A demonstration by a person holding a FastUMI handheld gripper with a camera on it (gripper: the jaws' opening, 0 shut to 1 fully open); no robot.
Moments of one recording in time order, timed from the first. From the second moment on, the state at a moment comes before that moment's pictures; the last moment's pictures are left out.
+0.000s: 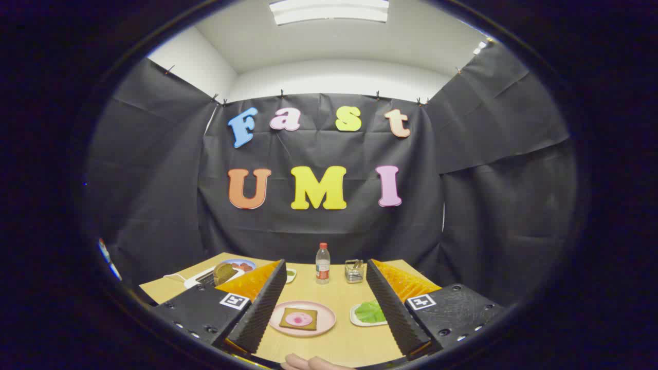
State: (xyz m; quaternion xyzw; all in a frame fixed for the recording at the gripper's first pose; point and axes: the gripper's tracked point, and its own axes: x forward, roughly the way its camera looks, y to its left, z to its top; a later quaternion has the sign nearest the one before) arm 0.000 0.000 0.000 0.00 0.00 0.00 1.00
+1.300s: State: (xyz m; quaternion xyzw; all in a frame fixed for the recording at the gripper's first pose) arm 0.162 -0.129 -0.192 0.01 0.15 -0.09 0.98
